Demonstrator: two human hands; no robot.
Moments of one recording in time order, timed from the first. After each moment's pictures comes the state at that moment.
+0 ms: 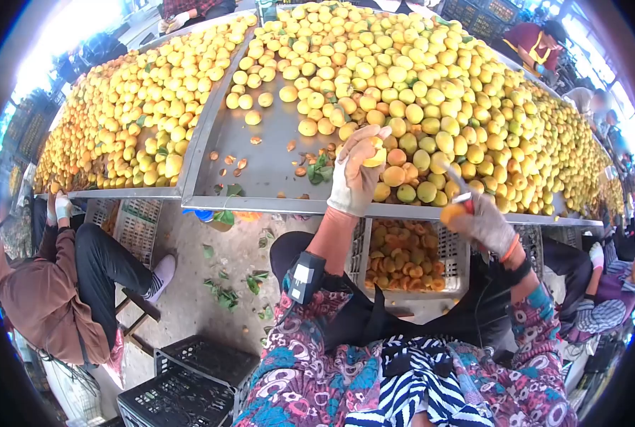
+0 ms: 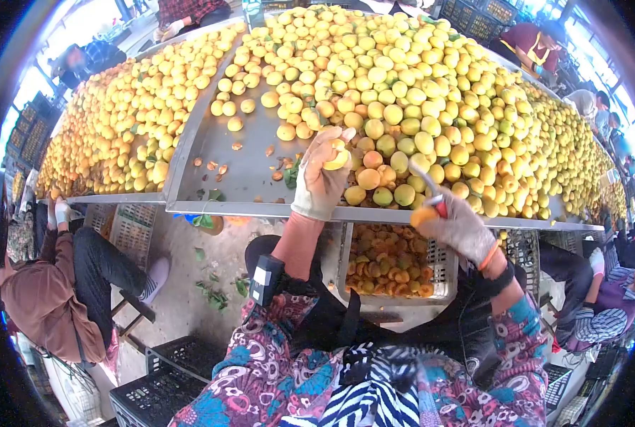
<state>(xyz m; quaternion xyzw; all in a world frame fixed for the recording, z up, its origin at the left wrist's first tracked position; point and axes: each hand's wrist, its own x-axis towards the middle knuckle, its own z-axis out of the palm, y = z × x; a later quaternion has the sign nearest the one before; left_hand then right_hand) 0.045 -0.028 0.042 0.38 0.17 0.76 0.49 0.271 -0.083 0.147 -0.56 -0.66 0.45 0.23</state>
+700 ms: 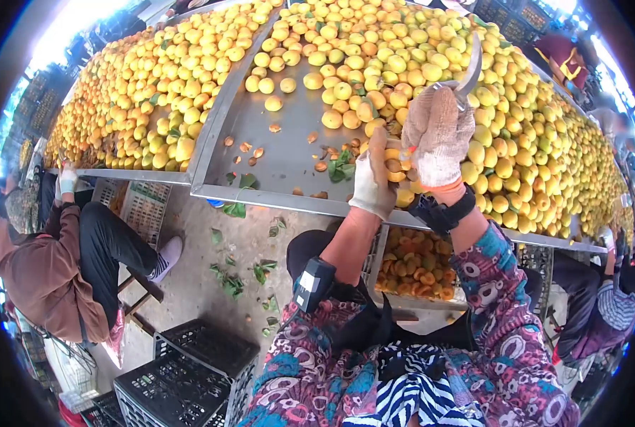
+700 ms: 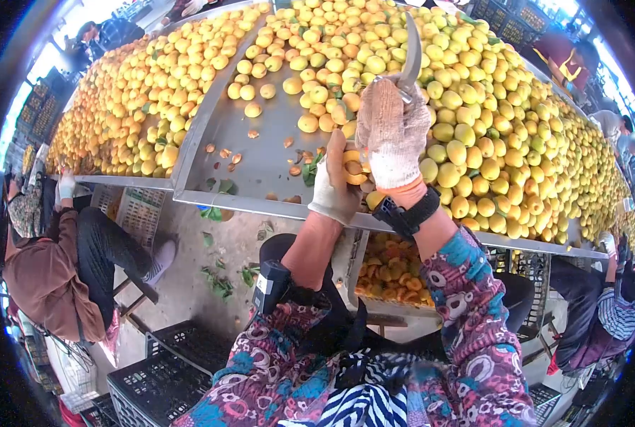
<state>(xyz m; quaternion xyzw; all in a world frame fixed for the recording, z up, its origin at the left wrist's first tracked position) 0.036 -0.025 0.047 0.18 0.29 0.69 0.64 0.104 0.019 0.120 -0.19 -0.49 0.55 0.65</state>
